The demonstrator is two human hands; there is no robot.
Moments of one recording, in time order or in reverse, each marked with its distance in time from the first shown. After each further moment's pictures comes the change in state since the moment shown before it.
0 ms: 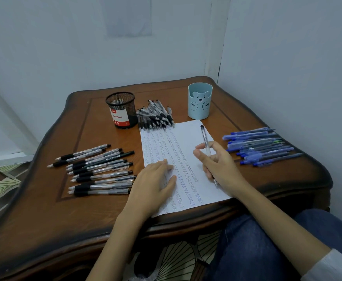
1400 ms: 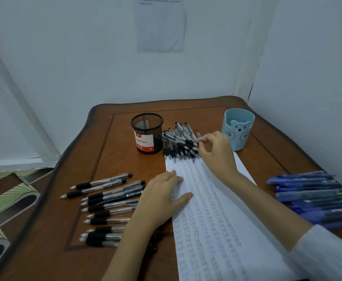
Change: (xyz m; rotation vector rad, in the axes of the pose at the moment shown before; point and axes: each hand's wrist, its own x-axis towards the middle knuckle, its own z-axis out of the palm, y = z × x) left_hand 0.071 -0.067 -0.018 0.064 -0.053 -0.031; right_hand 0.165 -0.011 0.060 -0.689 0.249 -0.363
